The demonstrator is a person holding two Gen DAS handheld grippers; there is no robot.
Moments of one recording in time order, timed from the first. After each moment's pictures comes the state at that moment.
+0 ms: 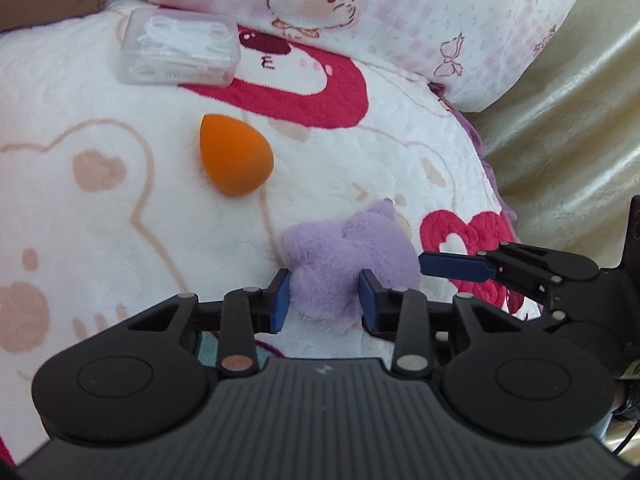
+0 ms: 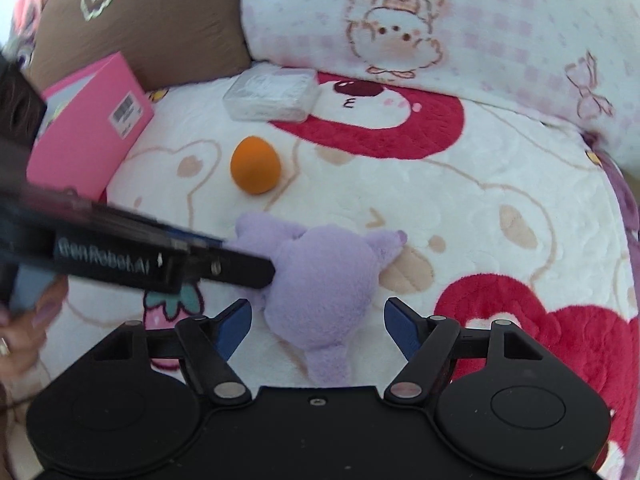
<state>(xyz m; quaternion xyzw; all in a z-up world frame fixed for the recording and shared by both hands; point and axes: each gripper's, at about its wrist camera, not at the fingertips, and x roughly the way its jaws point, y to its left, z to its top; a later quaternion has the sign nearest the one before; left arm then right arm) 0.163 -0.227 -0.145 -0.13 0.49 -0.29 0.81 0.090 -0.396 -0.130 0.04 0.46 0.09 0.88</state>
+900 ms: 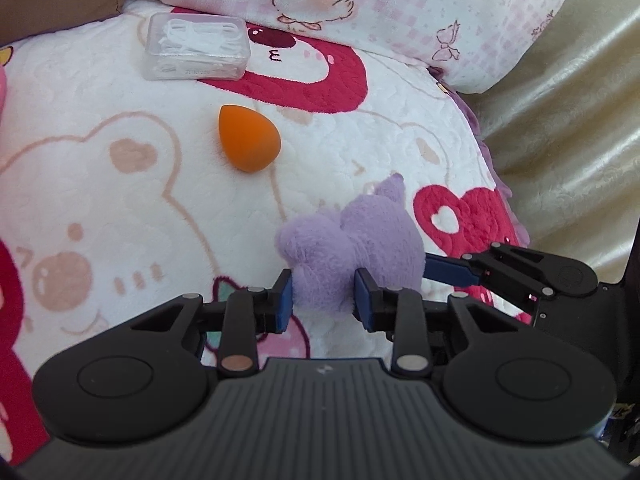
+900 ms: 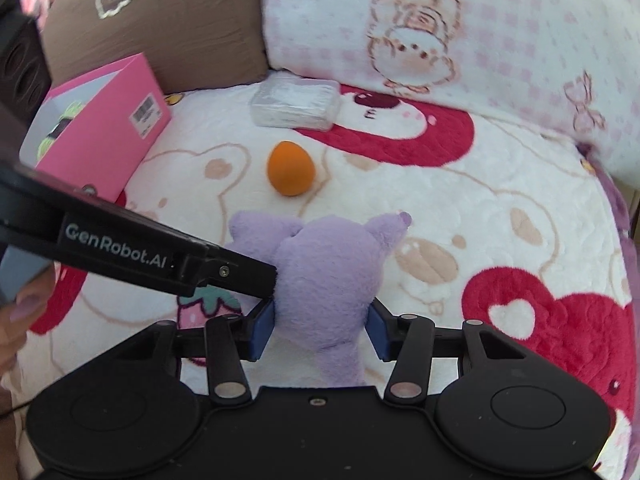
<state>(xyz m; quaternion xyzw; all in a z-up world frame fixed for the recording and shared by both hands) 0.141 -0.209 -0.113 -0.10 0.52 -0.28 0.80 0.059 -0.350 -0.114 -0.02 0.44 0.08 0.89</state>
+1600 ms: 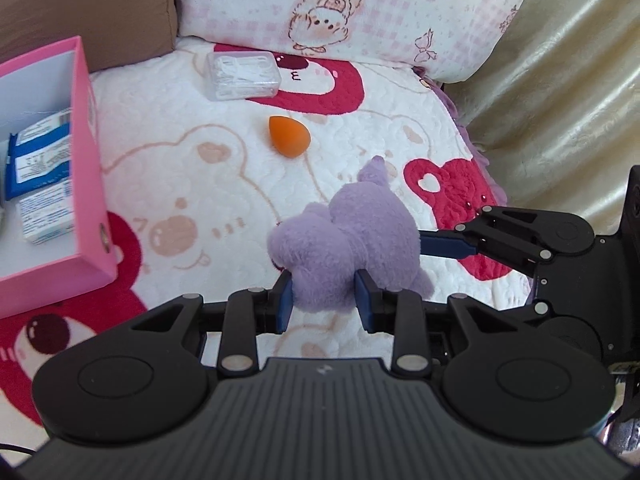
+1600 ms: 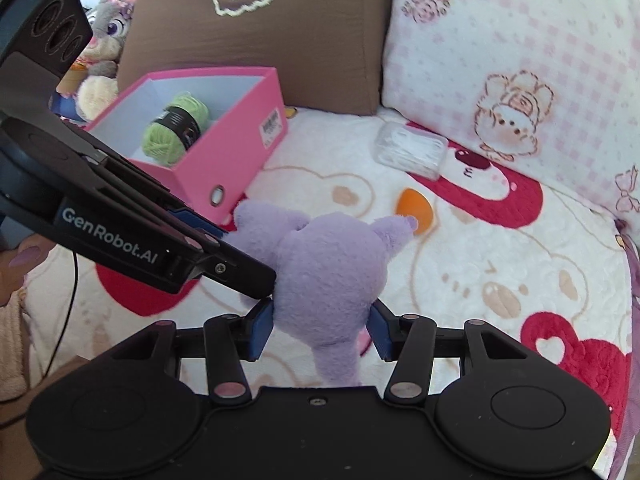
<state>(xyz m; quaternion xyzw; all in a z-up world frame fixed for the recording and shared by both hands) 0.086 -0.126 -0.032 -0.05 0.52 -0.29 0.81 0.021 -0.271 -0.046 -0.05 0.43 0.16 0.89</state>
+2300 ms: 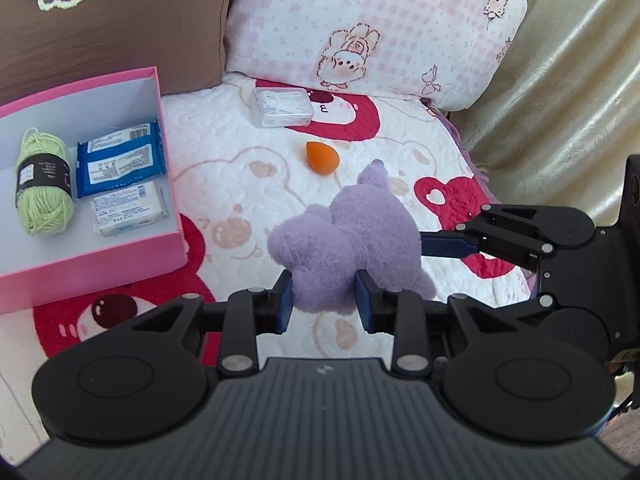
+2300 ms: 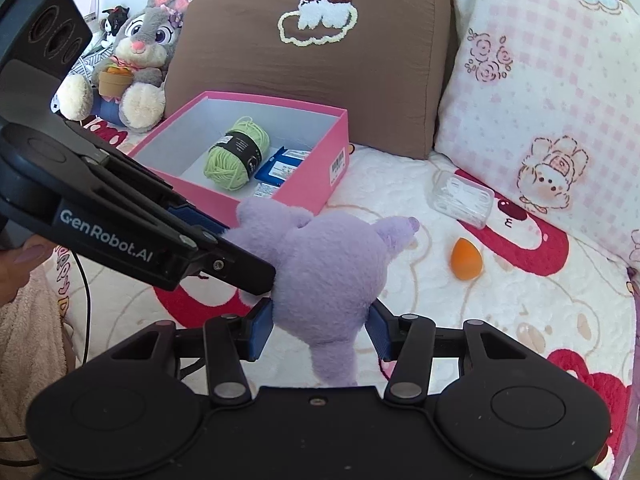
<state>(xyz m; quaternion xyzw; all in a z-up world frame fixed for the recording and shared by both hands) 0.047 -0.063 0.006 -0.05 0.47 -0.27 0.84 0.002 -0.212 -0.010 -0.07 0.41 0.19 0.89</state>
